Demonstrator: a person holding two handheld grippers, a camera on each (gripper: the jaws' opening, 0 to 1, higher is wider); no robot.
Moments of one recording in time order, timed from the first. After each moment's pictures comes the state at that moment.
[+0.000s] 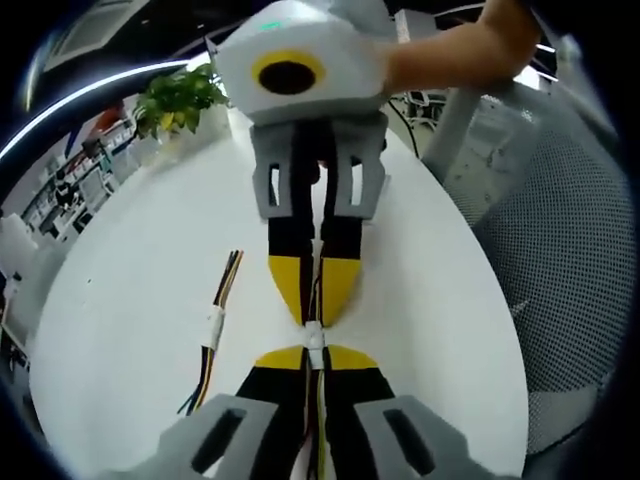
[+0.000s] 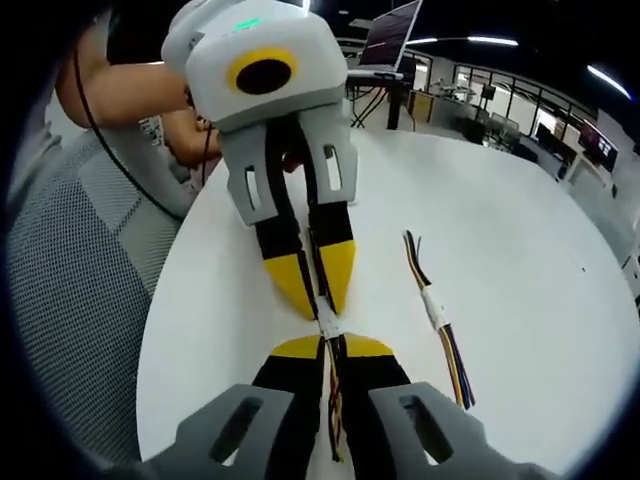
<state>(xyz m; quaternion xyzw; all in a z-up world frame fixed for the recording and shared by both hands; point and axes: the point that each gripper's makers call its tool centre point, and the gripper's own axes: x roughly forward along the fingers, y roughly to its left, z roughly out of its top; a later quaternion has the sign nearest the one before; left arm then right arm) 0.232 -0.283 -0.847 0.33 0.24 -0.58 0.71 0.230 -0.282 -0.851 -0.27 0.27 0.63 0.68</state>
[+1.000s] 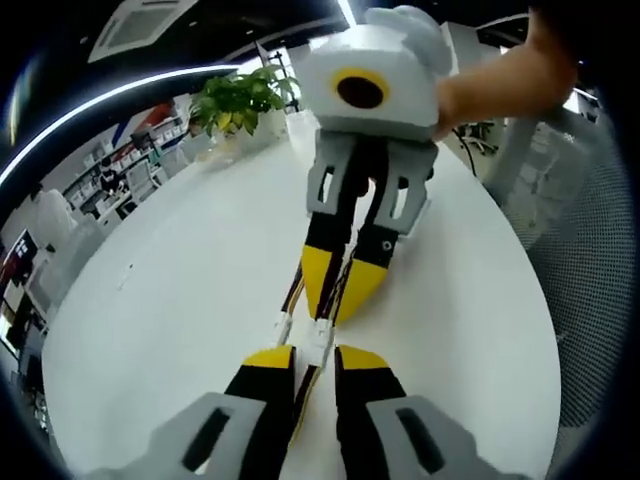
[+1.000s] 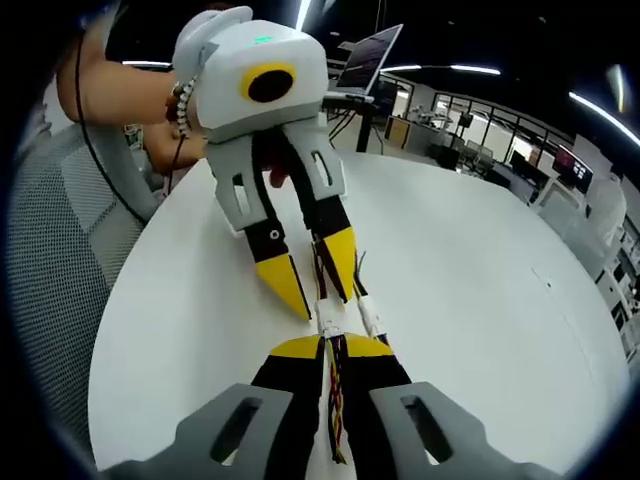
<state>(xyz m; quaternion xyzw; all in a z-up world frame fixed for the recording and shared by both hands) 0.281 -0.278 -0.838 0.29 0.22 -0.50 0.79 0.274 -0.288 -0.844 -0.27 0.20 0.60 0.73</state>
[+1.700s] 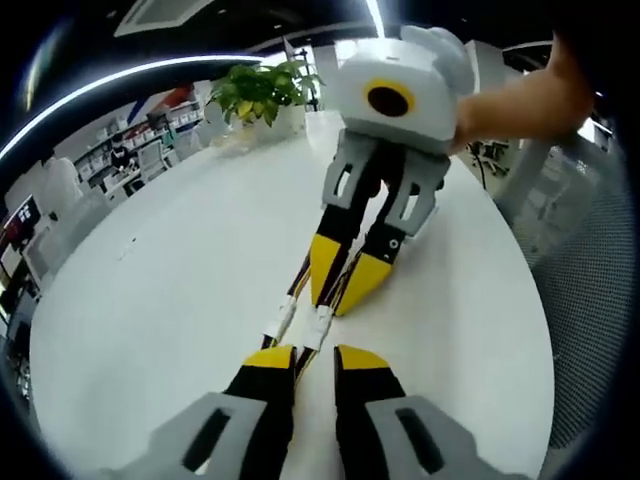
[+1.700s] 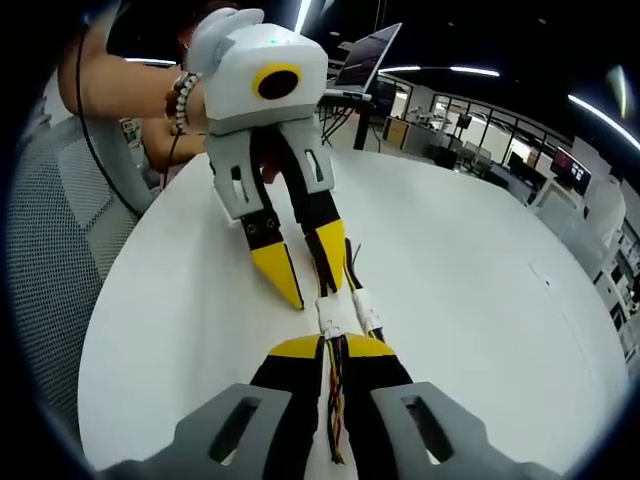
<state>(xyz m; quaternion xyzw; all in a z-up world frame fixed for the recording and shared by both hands) 0.282 -0.272 -0.845 0.25 0.25 -0.49 0.80 0.278 -0.288 -0.850 -0.27 0.20 0.59 0.73</state>
